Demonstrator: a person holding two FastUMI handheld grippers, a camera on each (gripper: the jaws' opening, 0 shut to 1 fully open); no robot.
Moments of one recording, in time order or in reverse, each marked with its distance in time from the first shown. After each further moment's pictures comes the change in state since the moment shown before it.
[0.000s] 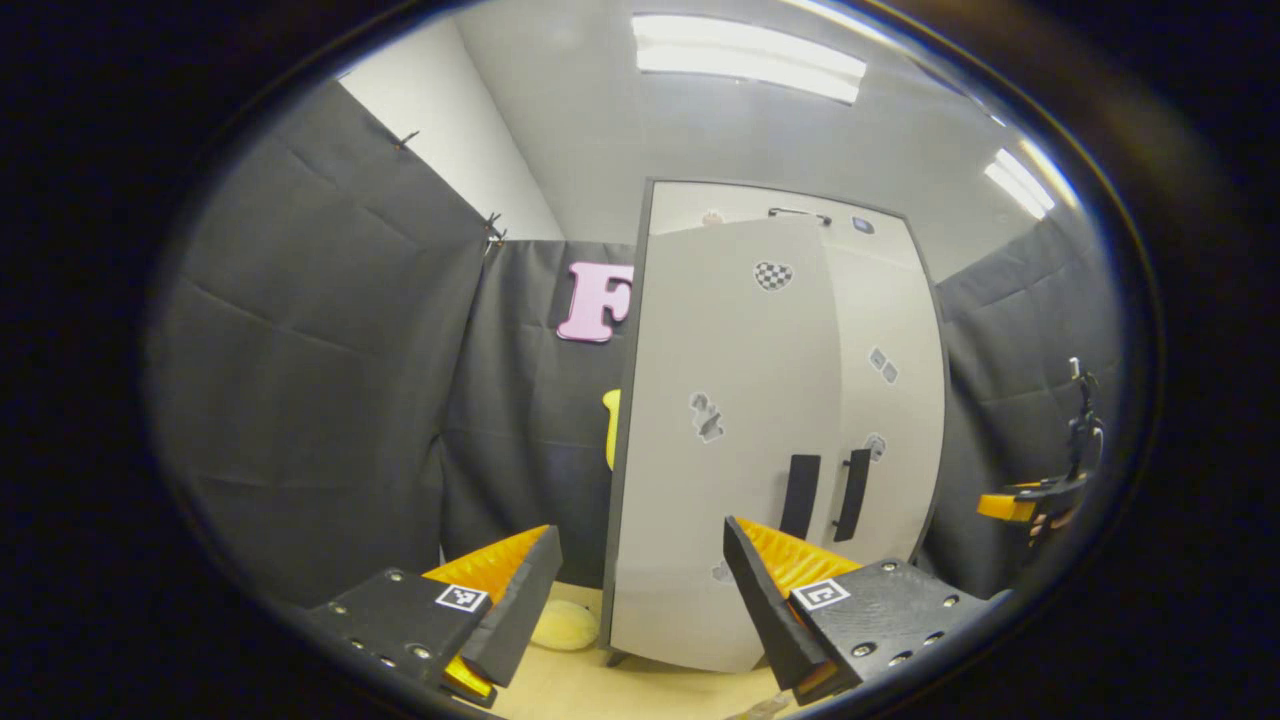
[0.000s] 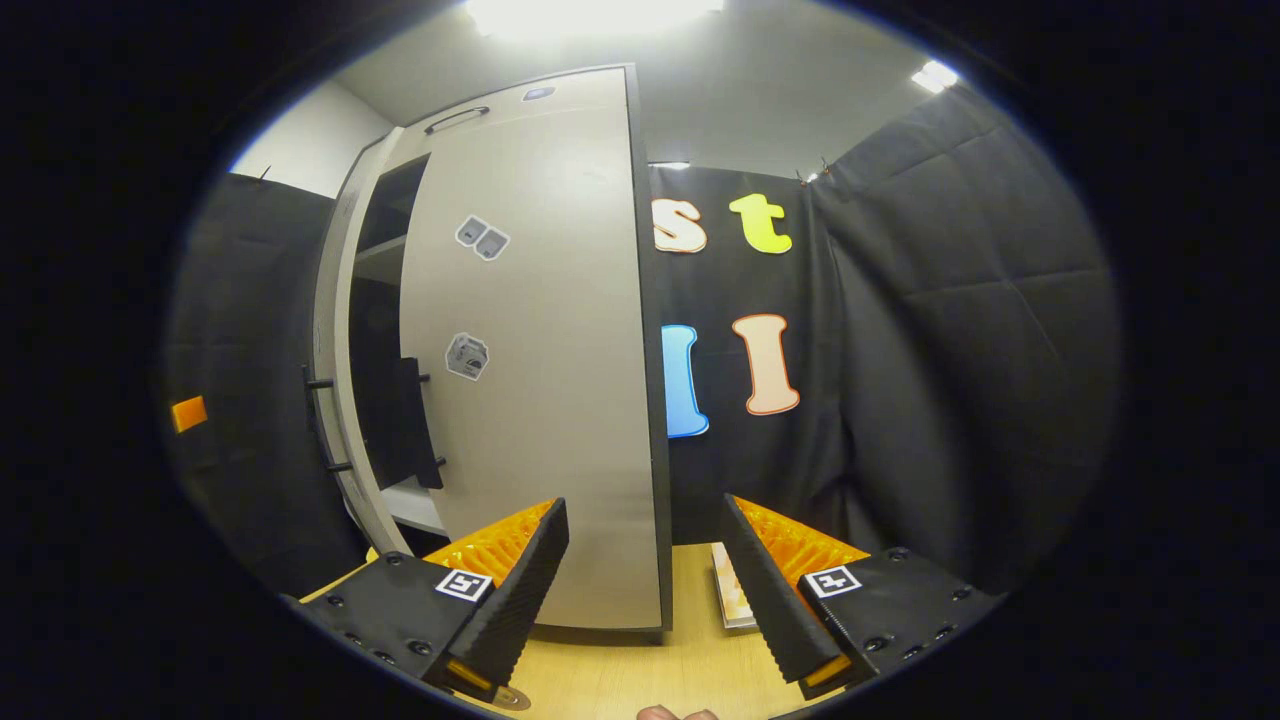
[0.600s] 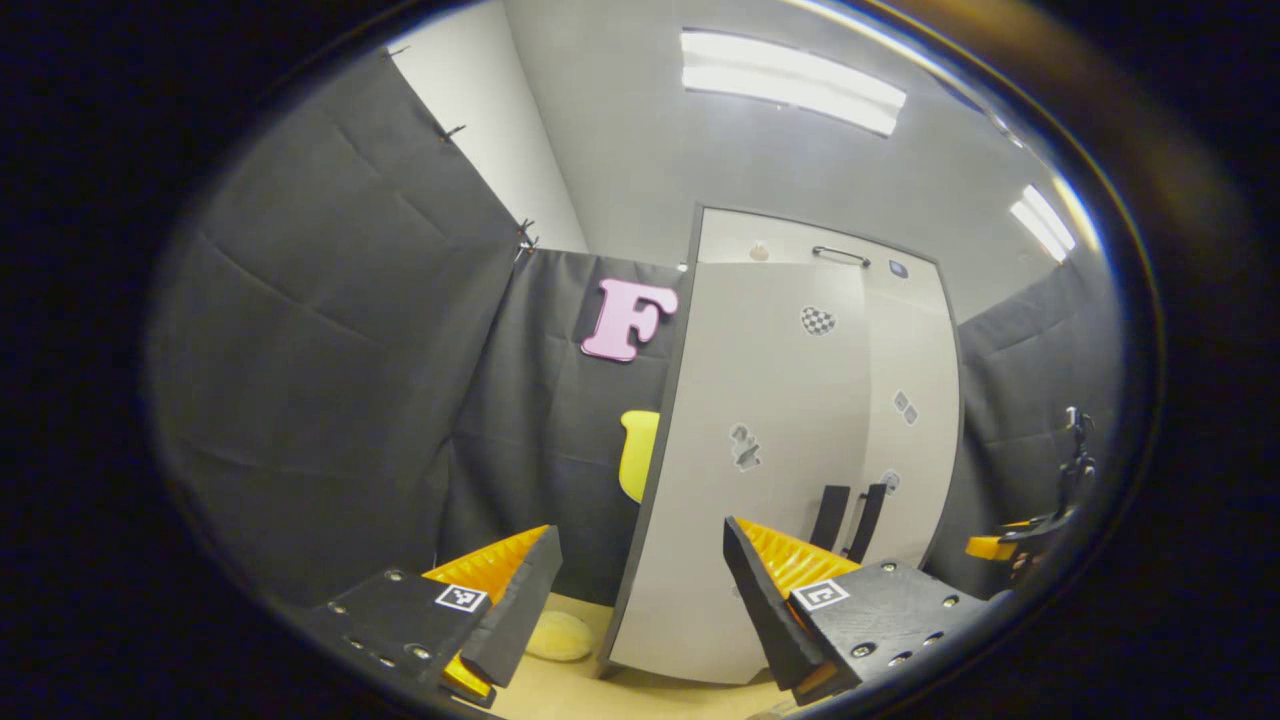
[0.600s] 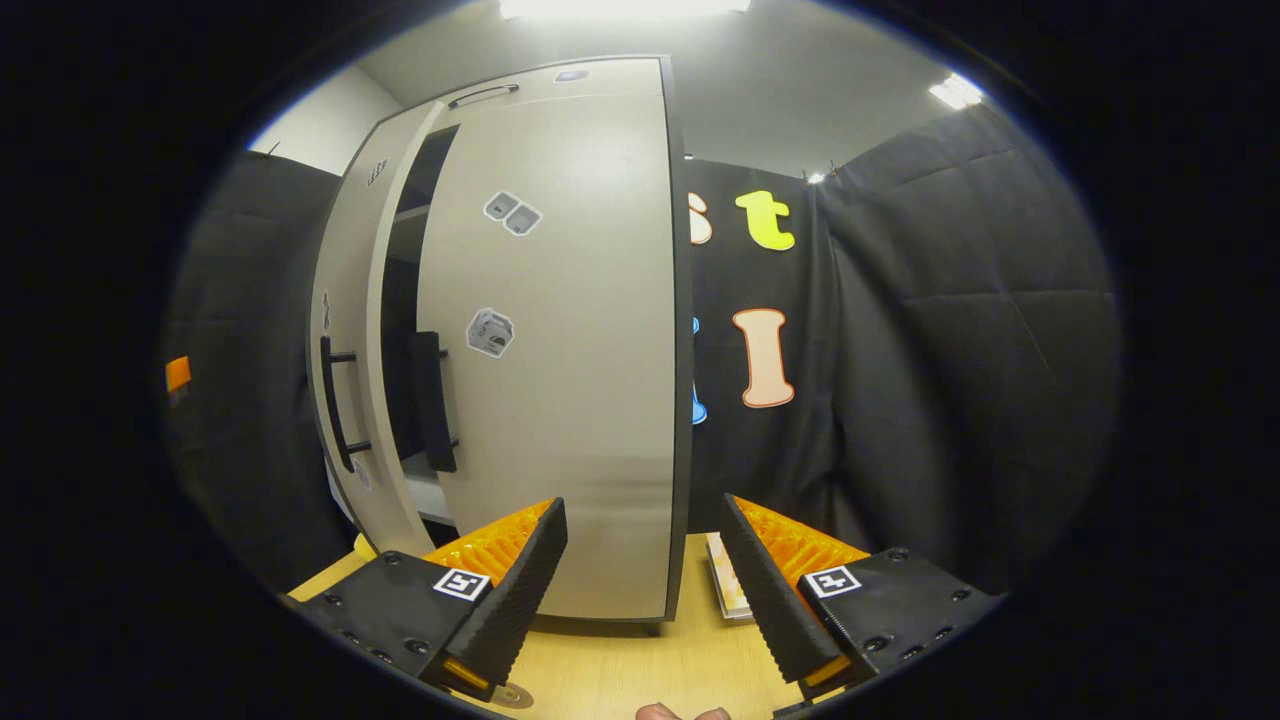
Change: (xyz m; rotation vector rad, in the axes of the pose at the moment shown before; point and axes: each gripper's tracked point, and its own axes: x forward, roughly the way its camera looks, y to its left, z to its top) left arm -0.012 0.038 0.009 -0.069 -0.048 0.019; right arm -0.004 0.032 -0.007 -0.027 0.035 -0.032
